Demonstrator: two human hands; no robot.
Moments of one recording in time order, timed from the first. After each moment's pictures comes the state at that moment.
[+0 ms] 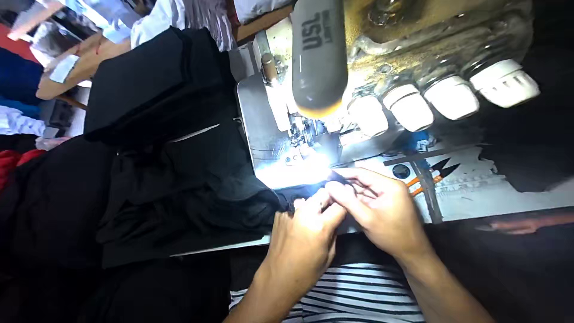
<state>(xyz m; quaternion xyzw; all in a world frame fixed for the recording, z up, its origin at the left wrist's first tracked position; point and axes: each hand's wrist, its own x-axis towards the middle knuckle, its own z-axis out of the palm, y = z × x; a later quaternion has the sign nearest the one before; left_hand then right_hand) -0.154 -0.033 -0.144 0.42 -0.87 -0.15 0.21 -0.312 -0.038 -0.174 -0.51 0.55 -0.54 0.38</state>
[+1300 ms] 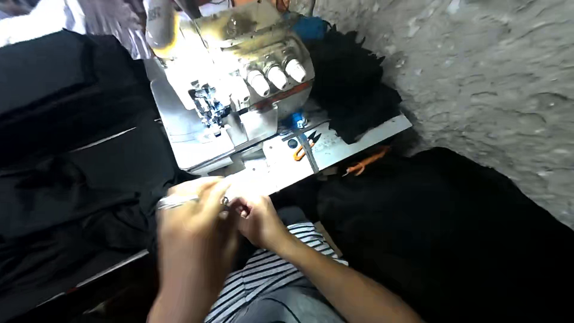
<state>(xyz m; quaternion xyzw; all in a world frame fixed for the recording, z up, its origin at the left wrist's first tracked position) -0.126 0.017 -0.090 0.46 -0.85 -0.09 0.25 -0.251 0.038 -0.208 -0.57 0.59 -0.42 0.39</state>
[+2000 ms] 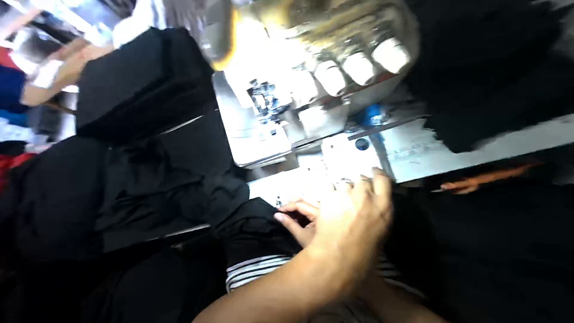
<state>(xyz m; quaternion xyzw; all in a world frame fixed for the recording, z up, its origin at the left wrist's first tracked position) -0.256 0.007 -0.127 0.39 -0.92 -0.05 0.01 -0.241 0.041 -0.196 -0.41 0.58 -0.53 0.46</state>
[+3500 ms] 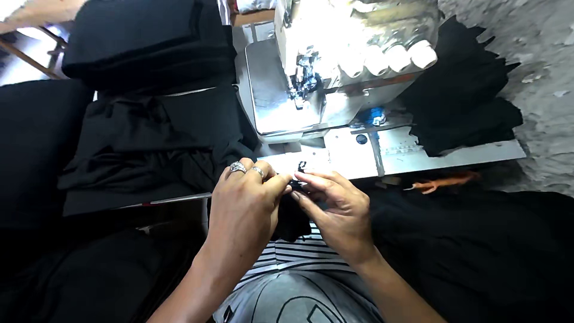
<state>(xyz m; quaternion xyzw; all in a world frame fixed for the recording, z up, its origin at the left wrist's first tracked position) -0.084 0.027 -0.101 0.48 -0.86 -0.04 0.18 -0.263 0.055 -0.169 -0.60 0.47 -0.58 0.29</state>
